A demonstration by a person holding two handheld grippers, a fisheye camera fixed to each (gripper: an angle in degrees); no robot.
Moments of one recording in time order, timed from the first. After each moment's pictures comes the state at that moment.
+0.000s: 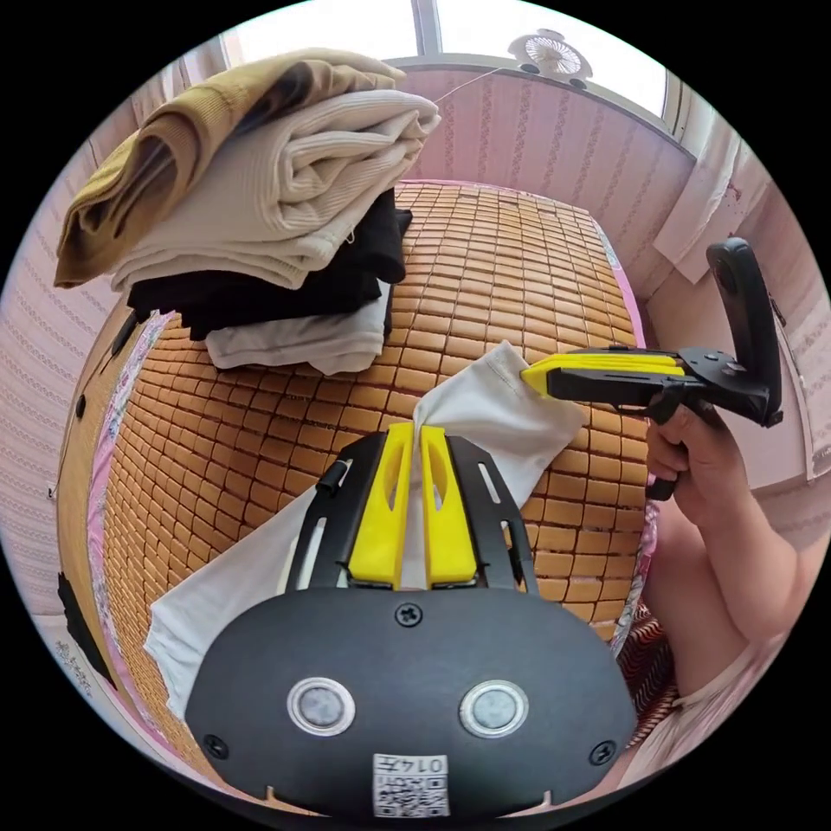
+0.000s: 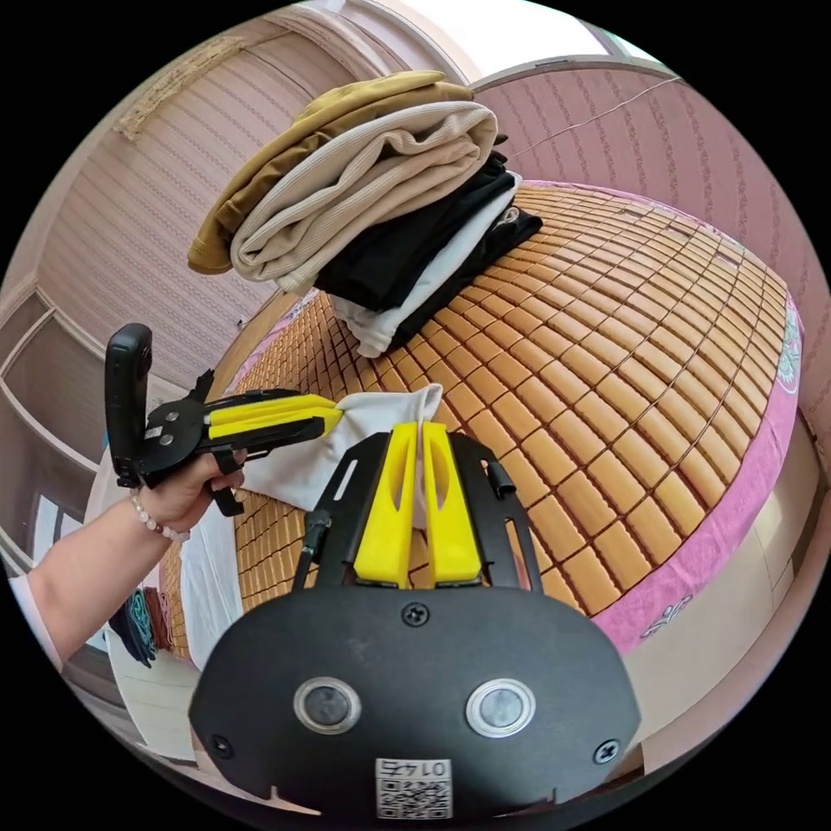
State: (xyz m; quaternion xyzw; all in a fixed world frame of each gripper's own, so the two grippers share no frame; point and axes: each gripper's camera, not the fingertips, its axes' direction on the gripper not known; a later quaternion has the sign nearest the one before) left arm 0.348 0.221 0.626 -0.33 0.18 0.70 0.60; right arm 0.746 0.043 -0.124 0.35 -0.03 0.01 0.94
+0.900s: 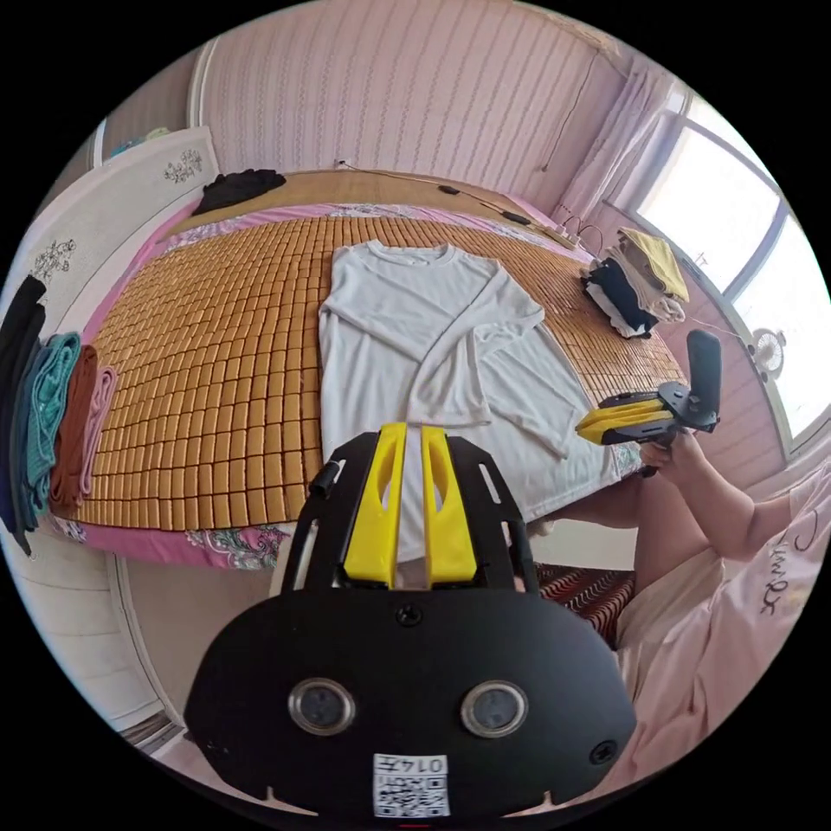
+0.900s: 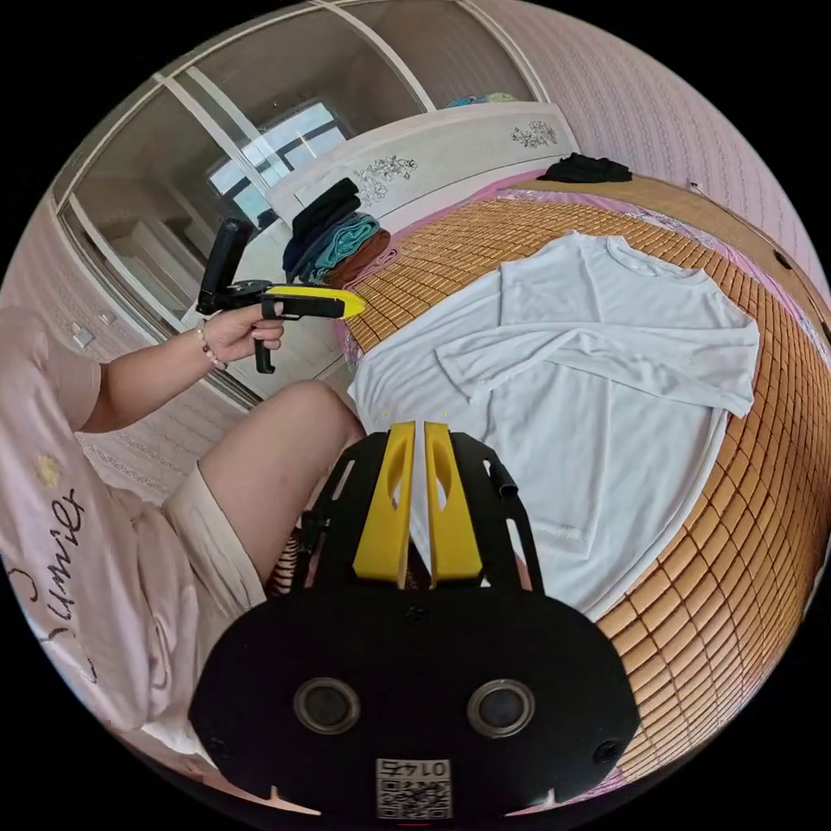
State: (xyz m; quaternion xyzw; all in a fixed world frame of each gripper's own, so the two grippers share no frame) left arm -0.282 -0.028 0.342 -0.26 -0.02 0.31 0.91; right arm 0.317 0.222 0.077 0.00 -0.10 -0.58 0.81
